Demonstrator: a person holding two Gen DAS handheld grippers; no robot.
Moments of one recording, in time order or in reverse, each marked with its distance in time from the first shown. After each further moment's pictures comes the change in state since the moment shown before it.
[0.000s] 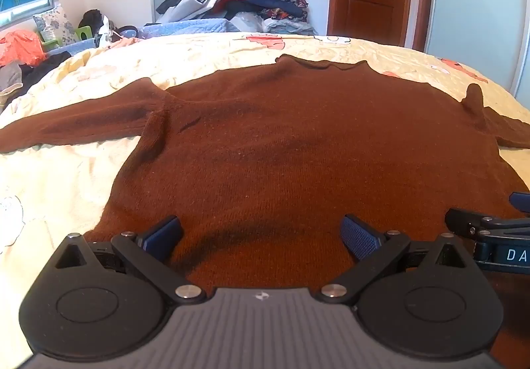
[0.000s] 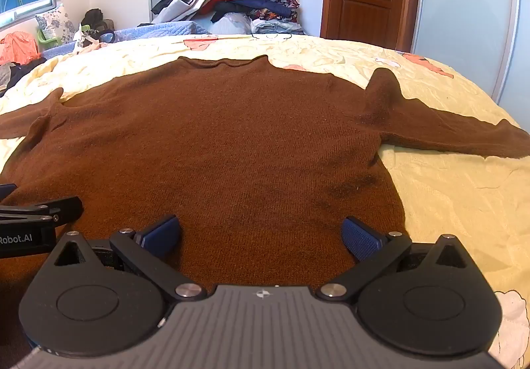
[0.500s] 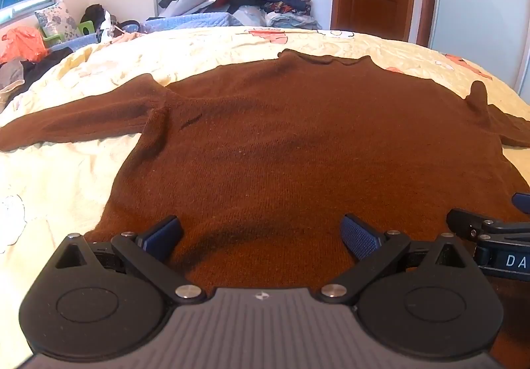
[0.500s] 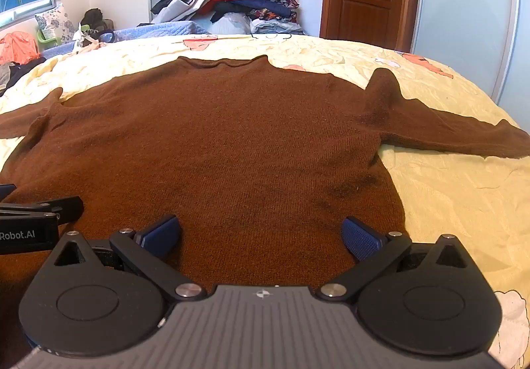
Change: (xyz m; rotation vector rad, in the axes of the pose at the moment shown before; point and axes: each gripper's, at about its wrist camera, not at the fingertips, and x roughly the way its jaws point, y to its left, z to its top) left arm 0.002 -0.001 0.005 -0.001 0.023 0.016; right arm 0.000 0.000 0.000 -0.002 -0.003 -0.001
